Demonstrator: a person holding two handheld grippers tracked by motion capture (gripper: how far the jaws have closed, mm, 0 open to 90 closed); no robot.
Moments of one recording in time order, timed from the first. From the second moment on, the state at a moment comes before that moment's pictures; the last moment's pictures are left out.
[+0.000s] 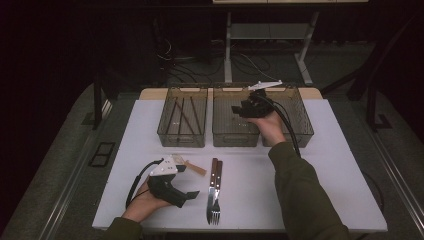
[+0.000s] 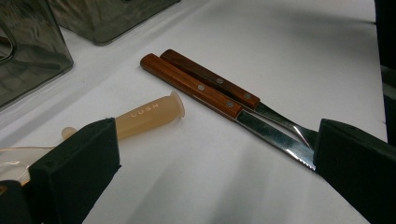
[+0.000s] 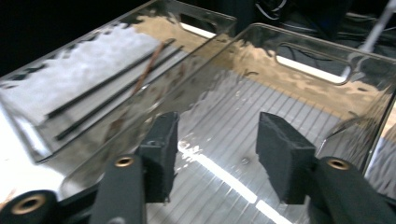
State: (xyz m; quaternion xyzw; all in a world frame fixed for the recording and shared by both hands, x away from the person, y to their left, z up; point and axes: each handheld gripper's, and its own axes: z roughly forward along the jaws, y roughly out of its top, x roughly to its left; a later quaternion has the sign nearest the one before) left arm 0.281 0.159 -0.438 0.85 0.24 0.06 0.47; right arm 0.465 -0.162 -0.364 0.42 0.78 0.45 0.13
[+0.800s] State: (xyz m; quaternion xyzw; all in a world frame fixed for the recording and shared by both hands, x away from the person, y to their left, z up) left arm 0.281 0.157 -0.441 0.85 0.25 0.06 0.46; right arm 0.356 -0.238 -0.374 0.39 0.79 0.47 0.10
